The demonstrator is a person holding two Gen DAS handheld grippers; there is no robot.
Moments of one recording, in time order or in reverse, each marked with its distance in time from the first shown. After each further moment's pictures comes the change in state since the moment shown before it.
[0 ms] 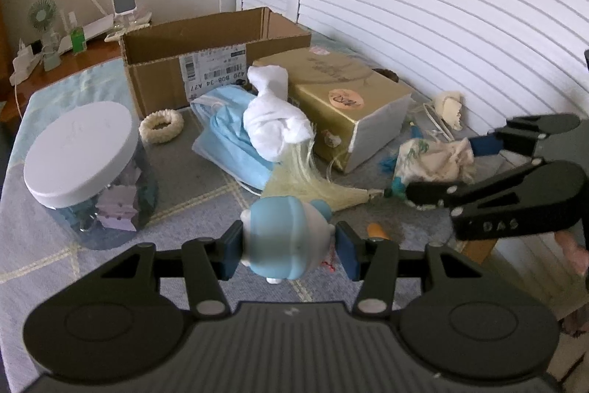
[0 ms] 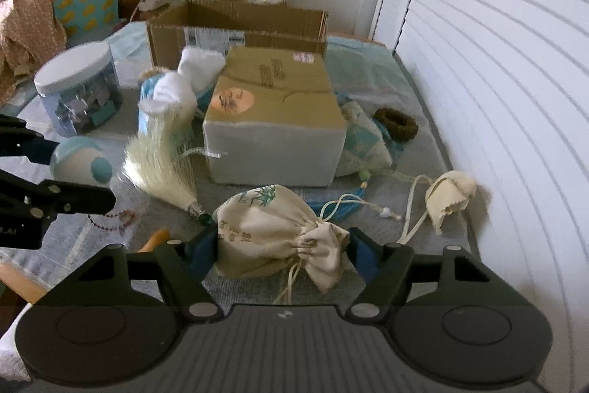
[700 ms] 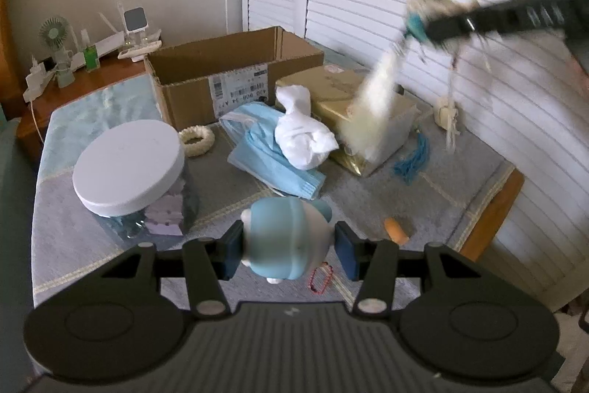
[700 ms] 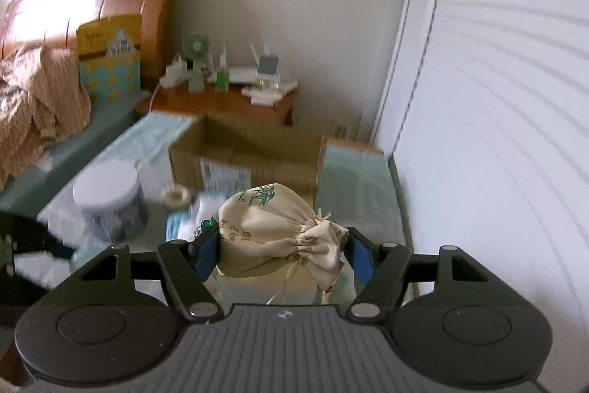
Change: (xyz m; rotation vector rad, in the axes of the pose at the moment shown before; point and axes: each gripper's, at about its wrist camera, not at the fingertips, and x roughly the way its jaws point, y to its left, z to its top) left arm -0.031 0.019 -0.001 0.026 -0.037 0.020; right arm -0.076 -0.018 0.092 -0.051 -0.210 0.048
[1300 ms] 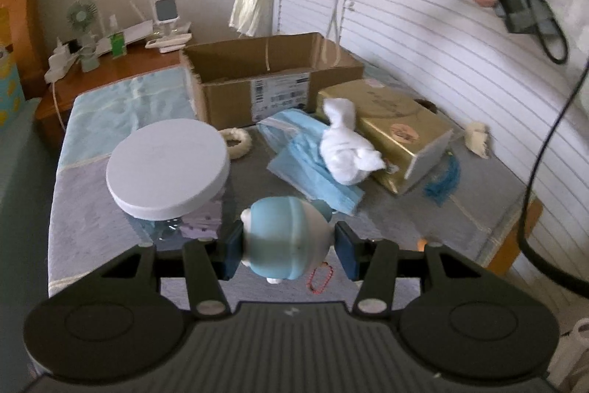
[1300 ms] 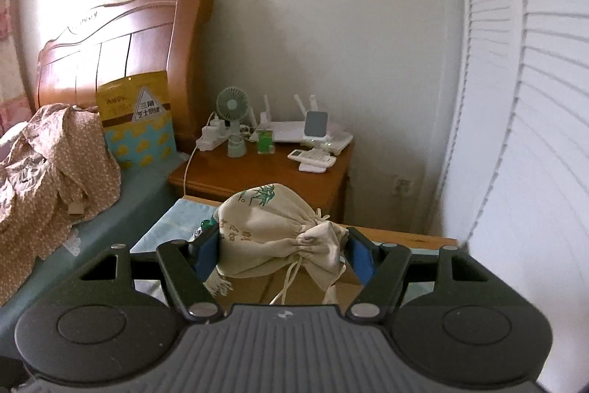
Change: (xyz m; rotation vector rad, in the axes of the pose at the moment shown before) left arm 0.004 0.030 0.009 -0.097 0.001 0.047; right arm 0.126 -0.013 0.141 0.050 -0.065 0.221
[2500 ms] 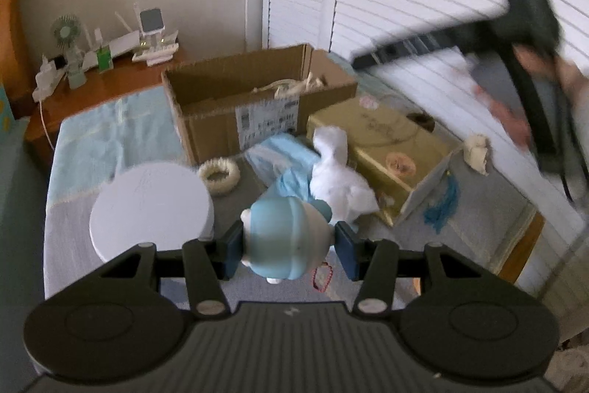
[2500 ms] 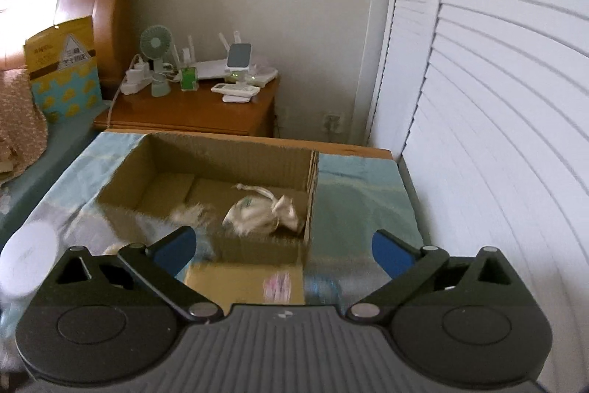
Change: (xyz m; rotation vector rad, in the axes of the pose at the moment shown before) left arm 0.011 -0.011 0.037 0.054 0.003 -0.014; right arm -0.012 -0.010 -0.104 0.061 0.121 -0.248
